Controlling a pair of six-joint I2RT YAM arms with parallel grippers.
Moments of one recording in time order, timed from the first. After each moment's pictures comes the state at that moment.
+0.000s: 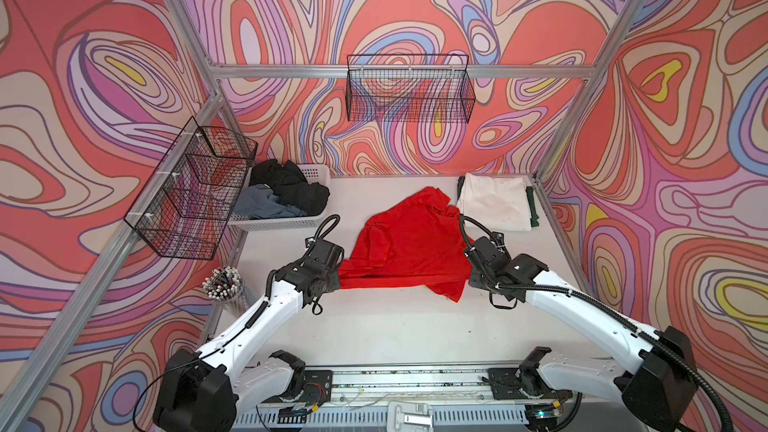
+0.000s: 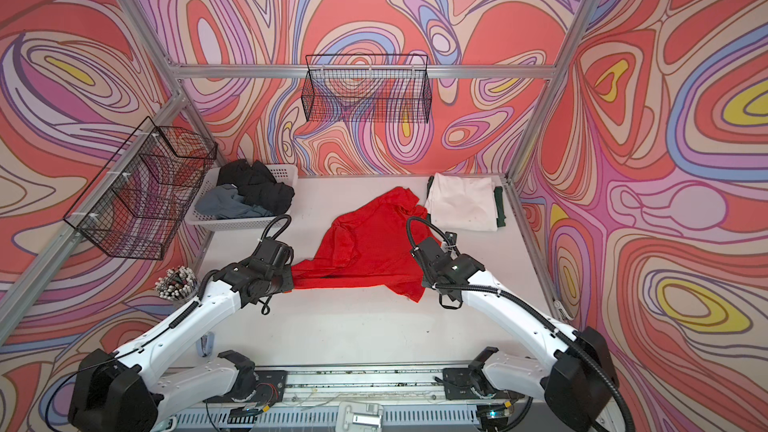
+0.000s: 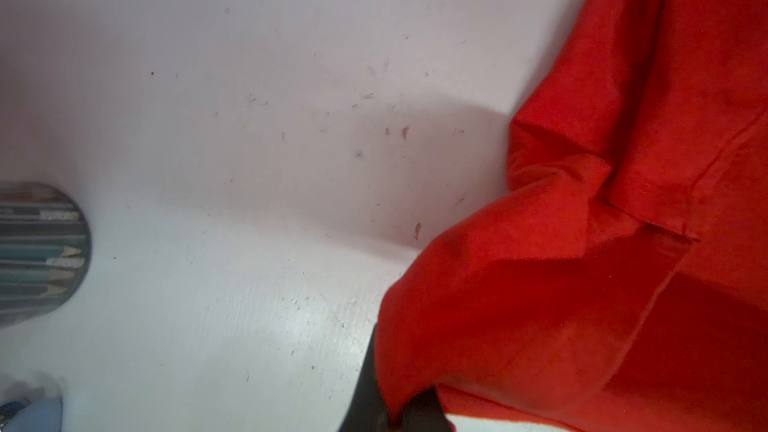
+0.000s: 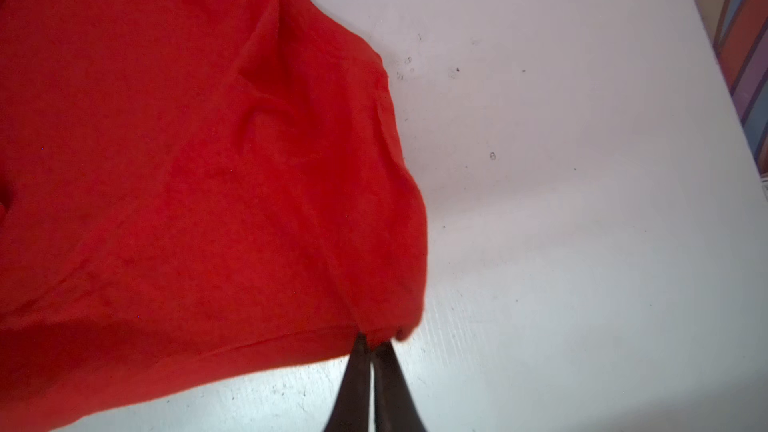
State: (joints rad) left arm -0.42 1.09 0.72 -0.77 -0.31 -0.68; right arm 0.61 1.15 0.89 -0.92 0.42 0.82
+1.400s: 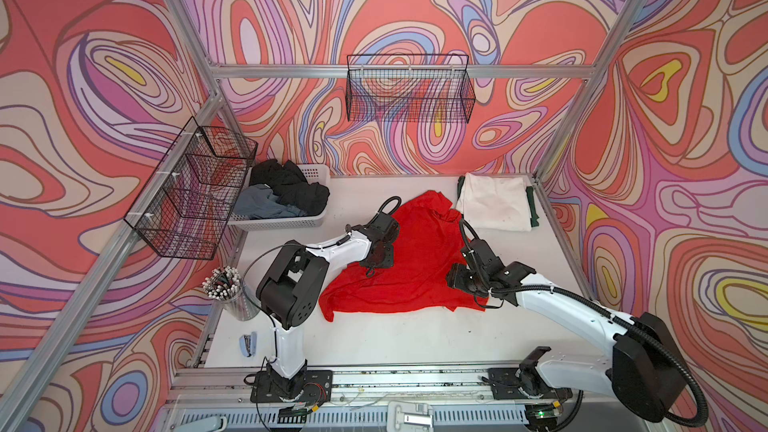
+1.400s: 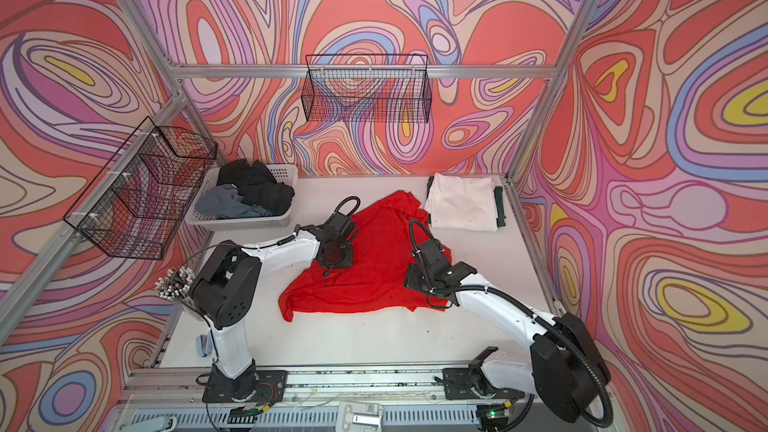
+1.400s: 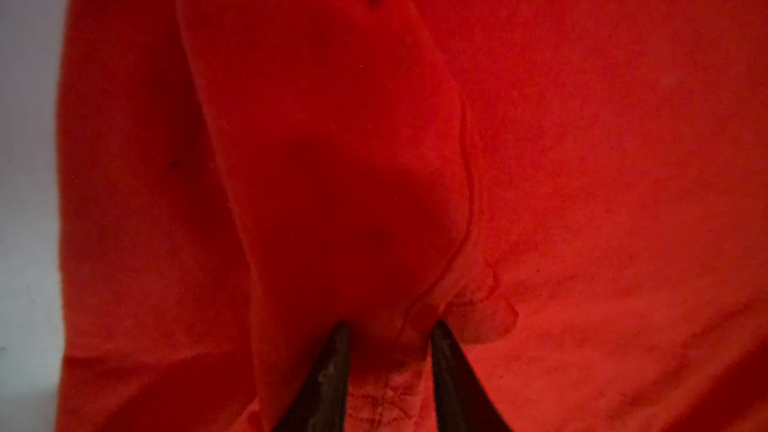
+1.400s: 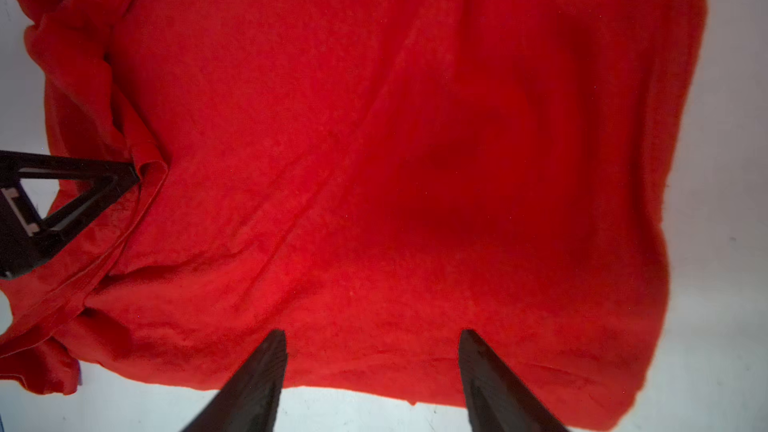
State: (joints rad) left arm -0.60 1.90 1.24 -0.57 -0.07 -0.57; right arm 0.56 1.26 0.73 -0.50 0.03 0.80
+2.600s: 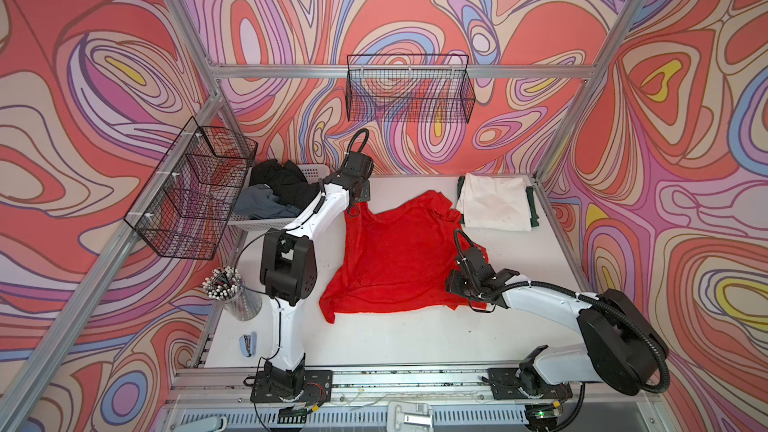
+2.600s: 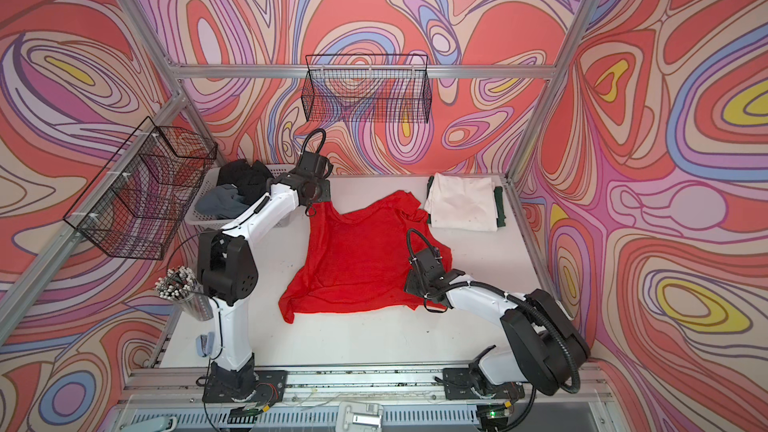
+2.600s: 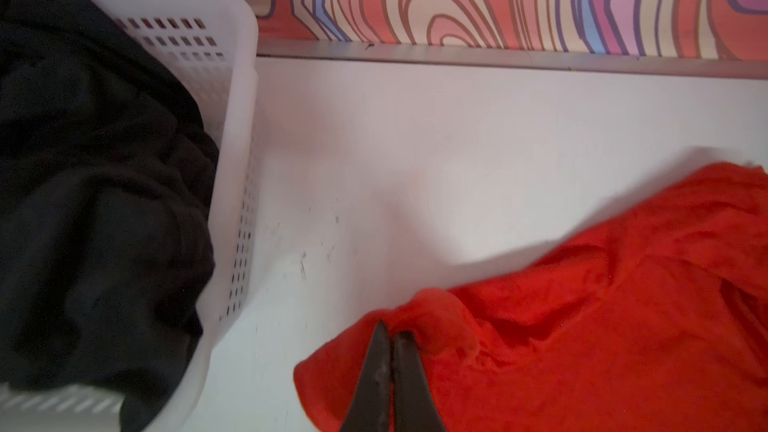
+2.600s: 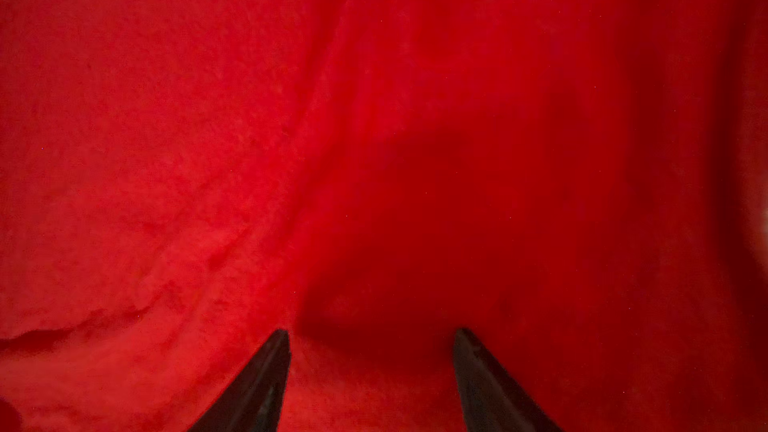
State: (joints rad) left arm -0.33 2.13 1.96 -0.72 -0.32 -0.33; right arm 0.55 1.37 0.59 -0.28 0.09 0.82
